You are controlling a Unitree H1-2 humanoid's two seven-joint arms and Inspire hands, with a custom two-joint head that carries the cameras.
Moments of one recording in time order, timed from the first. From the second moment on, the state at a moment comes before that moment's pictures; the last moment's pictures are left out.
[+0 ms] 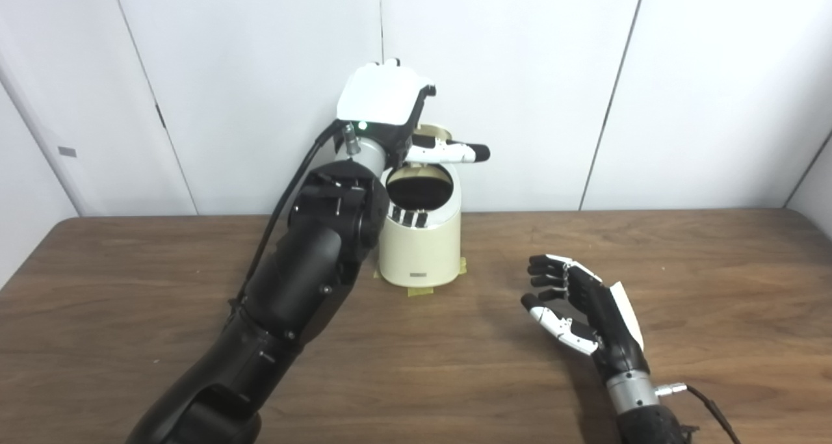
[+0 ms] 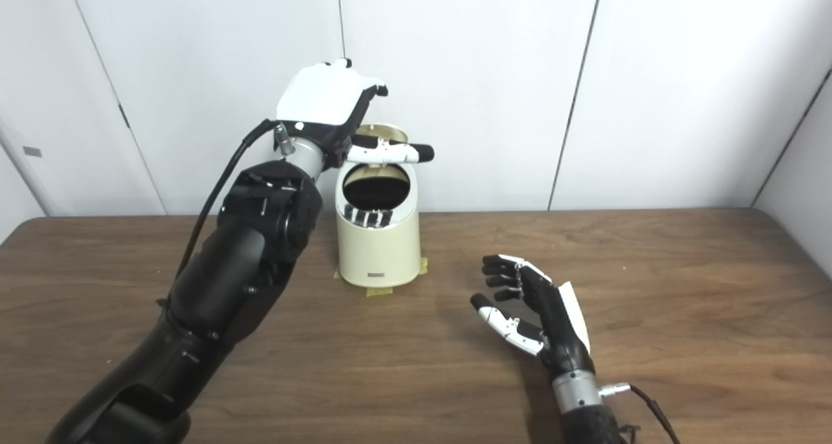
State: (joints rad) left arm -0.90 0.15 -0.43 0.03 1.26 0.45 -0.52; right arm -0.13 -0.10 0.01 0.07 -0.20 -0.15 -0.06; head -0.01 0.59
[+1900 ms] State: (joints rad) left arm -0.66 0.10 -0.45 -0.03 1.23 0.38 -0.54; right arm -0.12 -0.09 0.02 0.01 -0.22 -0.10 -0.05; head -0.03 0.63
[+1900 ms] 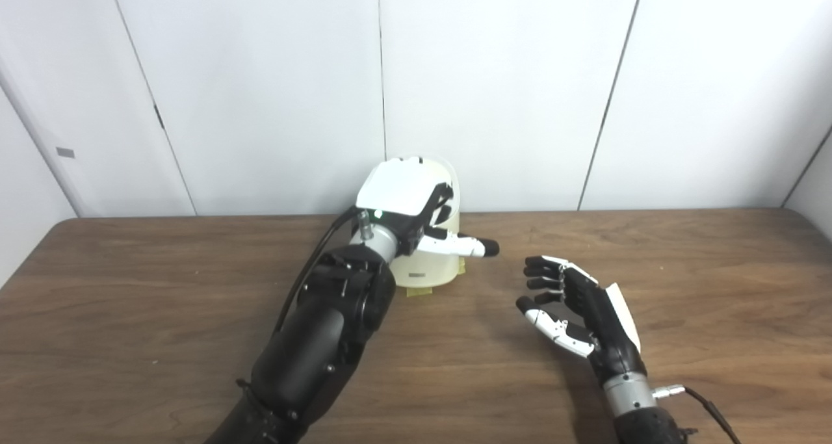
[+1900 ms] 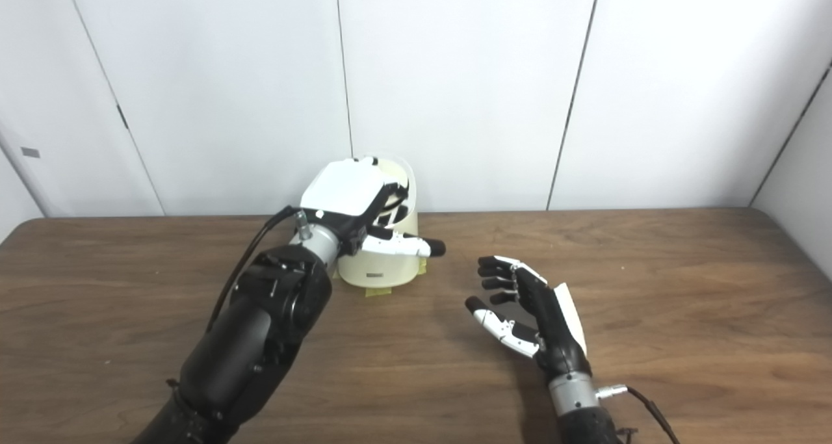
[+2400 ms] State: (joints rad) left arm -0.65 0.10 -0.45 -0.02 1.20 0.38 -0.49; right arm -0.12 -0.09 0.02 0.01 -0.22 -0.09 -0.05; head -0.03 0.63
